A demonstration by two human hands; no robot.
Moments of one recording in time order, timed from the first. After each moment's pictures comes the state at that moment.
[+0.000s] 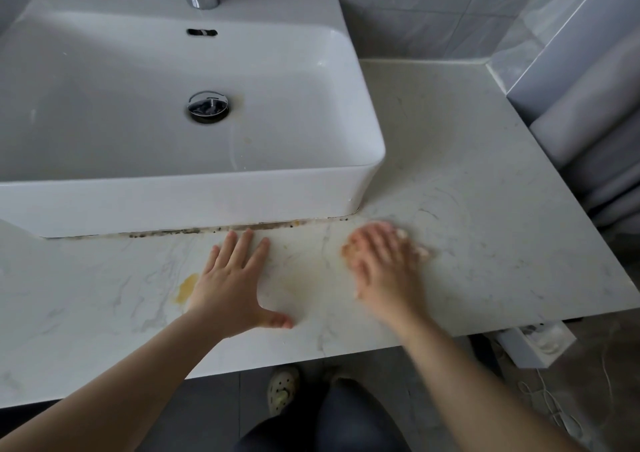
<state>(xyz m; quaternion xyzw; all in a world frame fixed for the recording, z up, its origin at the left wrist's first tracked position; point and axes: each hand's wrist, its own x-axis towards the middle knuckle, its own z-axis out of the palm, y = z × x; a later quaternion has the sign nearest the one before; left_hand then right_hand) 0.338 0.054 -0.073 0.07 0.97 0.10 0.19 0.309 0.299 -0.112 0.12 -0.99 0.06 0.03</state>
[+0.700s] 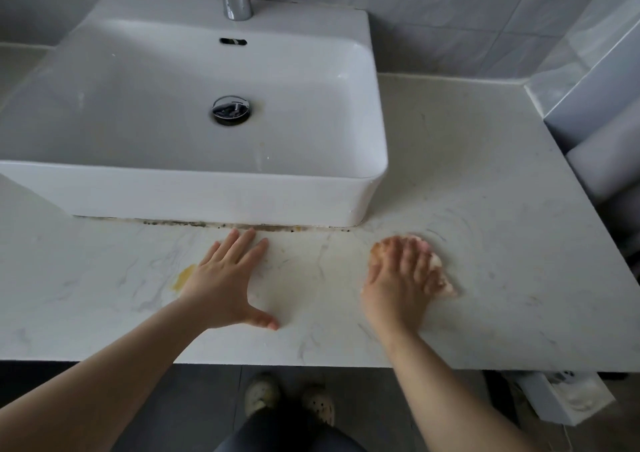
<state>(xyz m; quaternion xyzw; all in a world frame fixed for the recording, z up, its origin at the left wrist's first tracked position) 0.339 0.059 -0.070 0.04 0.98 0.06 0.21 0.302 0.300 -0.117 -0.07 -0.99 0.09 0.09</state>
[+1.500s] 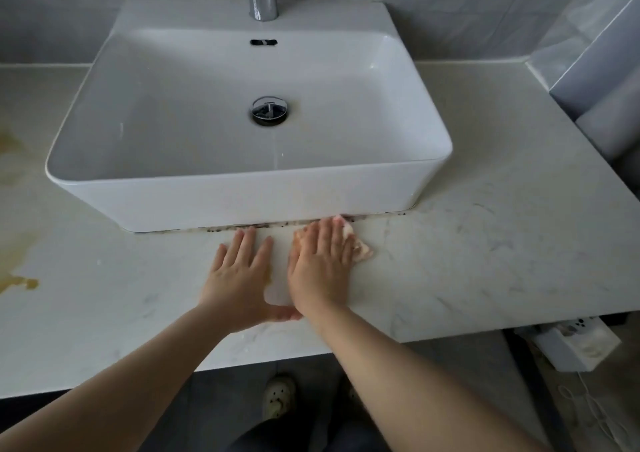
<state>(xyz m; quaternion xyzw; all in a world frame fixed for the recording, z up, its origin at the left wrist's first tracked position) 0.358 -0.030 -0.072 0.05 0.98 0.06 0.17 0.334 0.095 -0.097 0.04 -0.99 0.14 -0.04</state>
